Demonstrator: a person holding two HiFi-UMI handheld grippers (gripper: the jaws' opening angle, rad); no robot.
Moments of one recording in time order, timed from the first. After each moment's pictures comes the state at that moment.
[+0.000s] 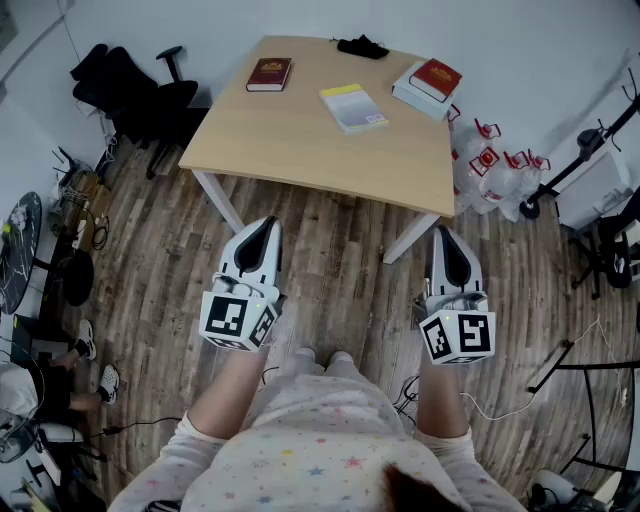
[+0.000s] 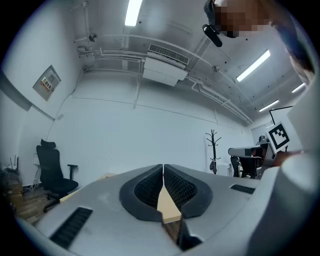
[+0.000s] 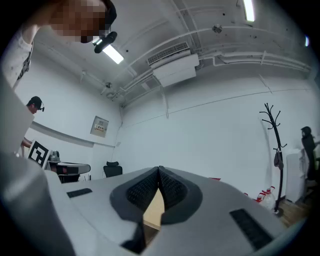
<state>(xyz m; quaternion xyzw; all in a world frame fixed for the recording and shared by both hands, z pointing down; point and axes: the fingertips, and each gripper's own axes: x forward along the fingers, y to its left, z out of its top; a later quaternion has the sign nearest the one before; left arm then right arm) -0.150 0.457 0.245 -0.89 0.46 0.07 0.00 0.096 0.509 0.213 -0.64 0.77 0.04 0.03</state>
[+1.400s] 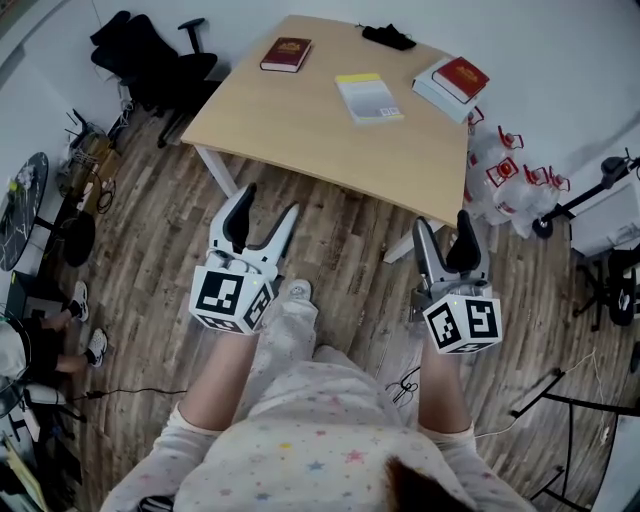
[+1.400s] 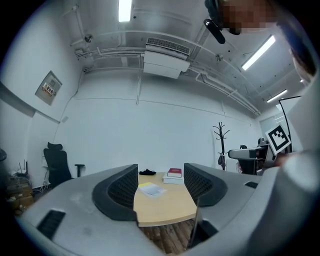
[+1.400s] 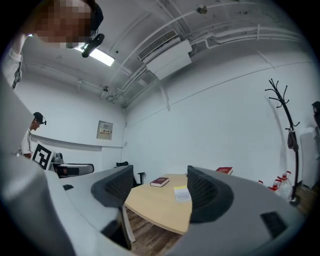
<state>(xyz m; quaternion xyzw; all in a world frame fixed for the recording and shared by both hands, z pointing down) -0.111 0.422 0.247 -0.86 0.50 0.03 0.00 0.136 0.448 0.236 -0.59 0.81 -0.02 0.04</state>
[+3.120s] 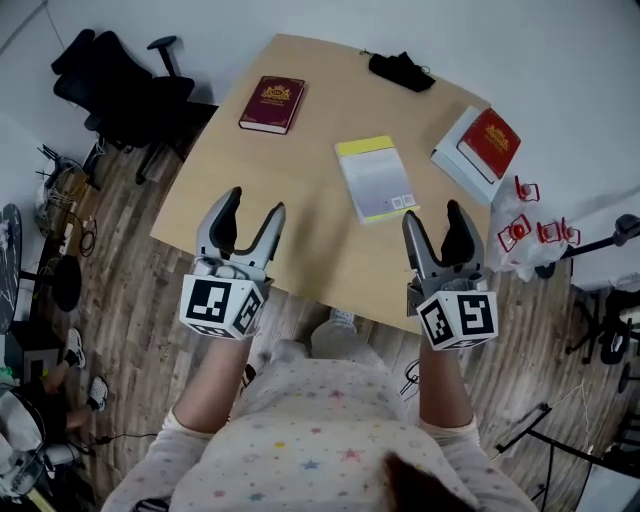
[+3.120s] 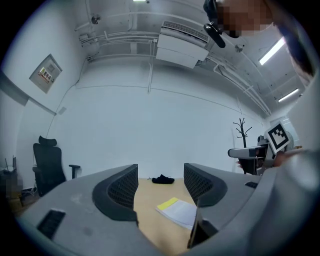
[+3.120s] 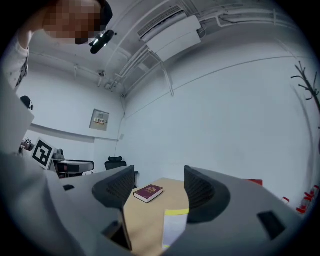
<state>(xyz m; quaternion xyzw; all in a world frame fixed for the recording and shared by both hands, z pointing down) -0.142 0.047 0.256 -0.85 0.52 0.04 -0.02 0.104 0.063 0.232 -0.57 0.82 -0.01 0.00</state>
